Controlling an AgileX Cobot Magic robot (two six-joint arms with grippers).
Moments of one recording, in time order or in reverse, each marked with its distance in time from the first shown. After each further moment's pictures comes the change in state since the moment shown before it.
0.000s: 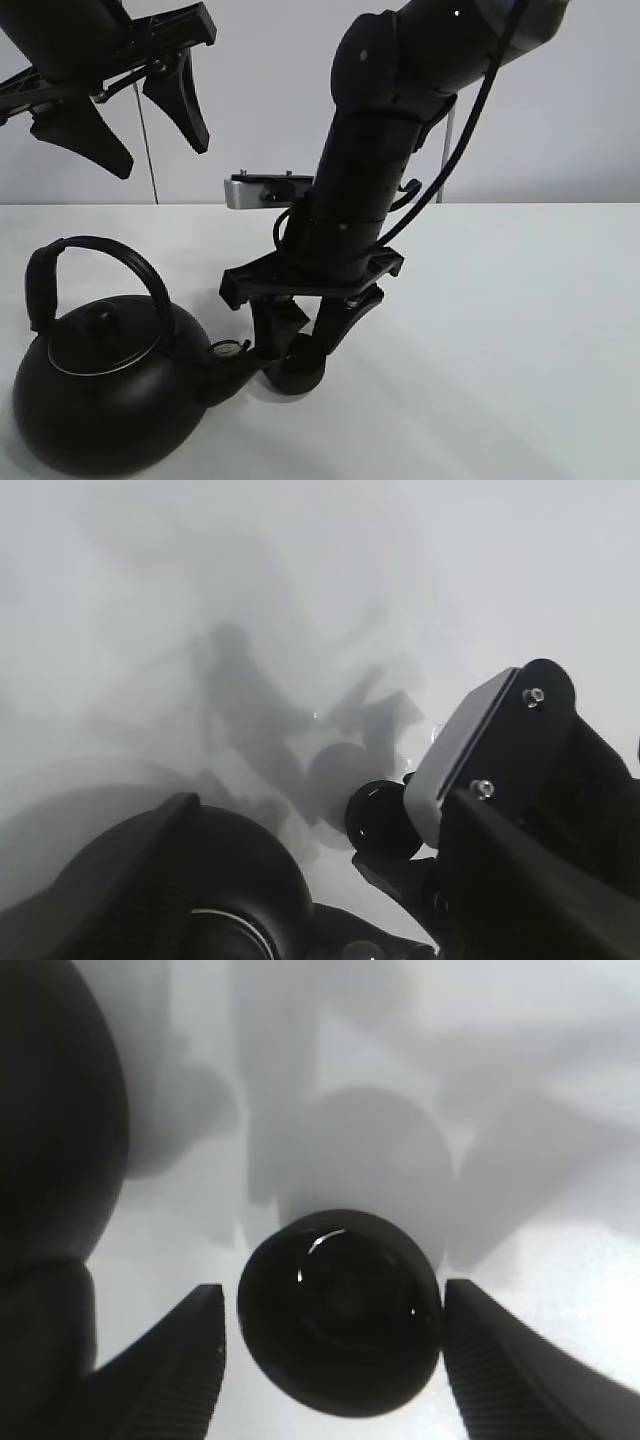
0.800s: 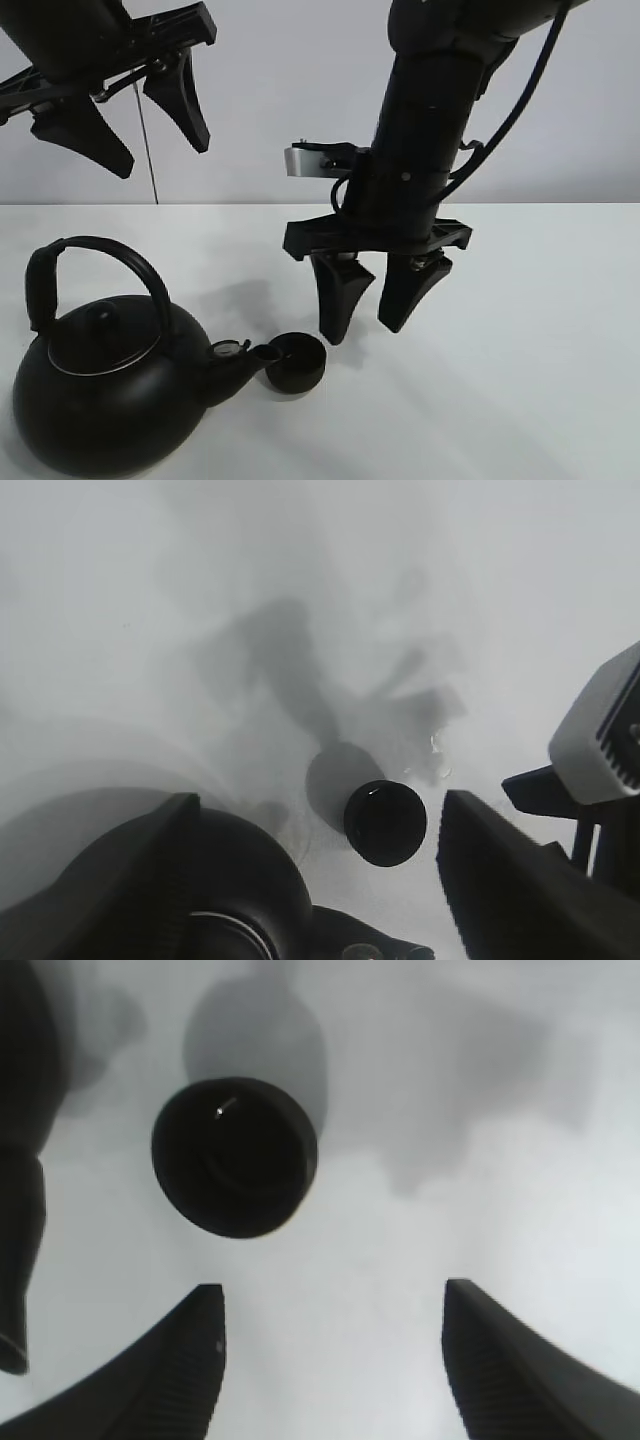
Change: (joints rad) left arm 0.000 0.000 0.000 0.000 -0.003 0.000; right arm -0.093 -0.080 0.000 -0.038 0.185 0.072
